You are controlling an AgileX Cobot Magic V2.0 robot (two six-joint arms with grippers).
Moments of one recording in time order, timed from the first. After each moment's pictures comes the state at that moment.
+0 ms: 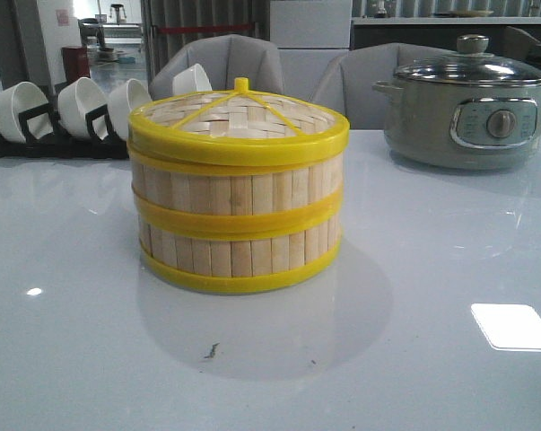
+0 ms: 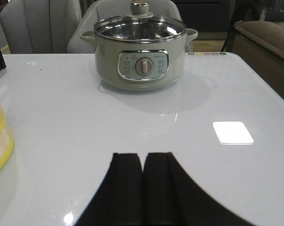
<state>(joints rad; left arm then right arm) -0.08 0.00 0.00 0.05 0.08 -0.09 -0.10 0.38 -0.19 0.04 0.04 0.02</state>
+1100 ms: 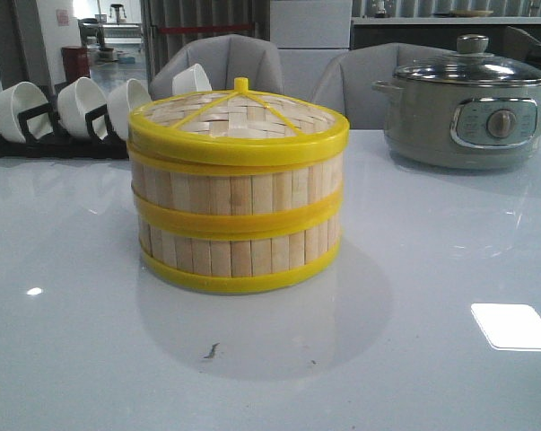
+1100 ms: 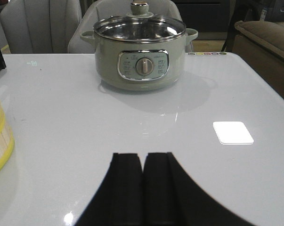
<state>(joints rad) -0.08 0.00 0.01 0.06 0.04 -0.09 -0.10 0.38 -0.19 0.04 0.04 0.02</state>
